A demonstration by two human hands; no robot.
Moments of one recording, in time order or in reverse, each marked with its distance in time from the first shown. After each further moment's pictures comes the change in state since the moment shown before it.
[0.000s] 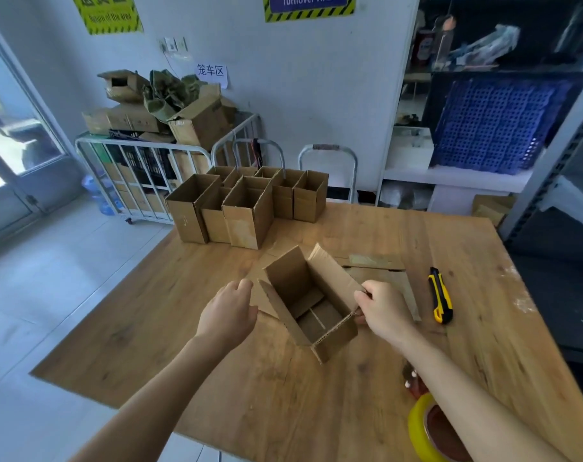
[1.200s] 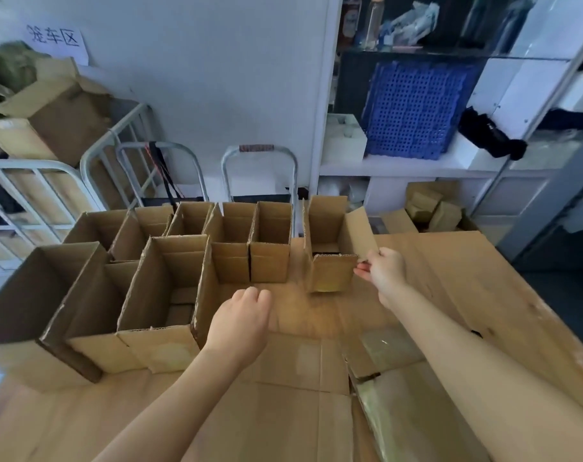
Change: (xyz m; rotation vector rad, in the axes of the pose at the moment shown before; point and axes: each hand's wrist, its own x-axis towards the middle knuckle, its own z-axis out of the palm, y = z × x) left_hand 0.345 -0.033 0.116 0.119 -0.112 0.486; right_hand 0.376 0.043 0.039 0.612 0.538 0.468
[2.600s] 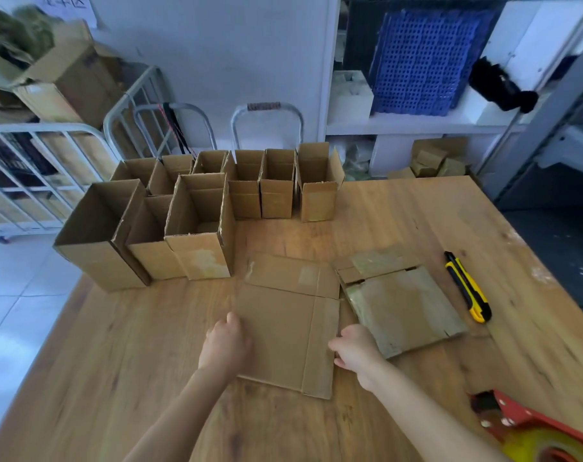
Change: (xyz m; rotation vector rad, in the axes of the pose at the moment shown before) left_hand -0.174 0.013 0.035 -0.317 -0.345 -0.539; right_hand -0.252 0.114 -0.055 -0.466 -0.353 0.401
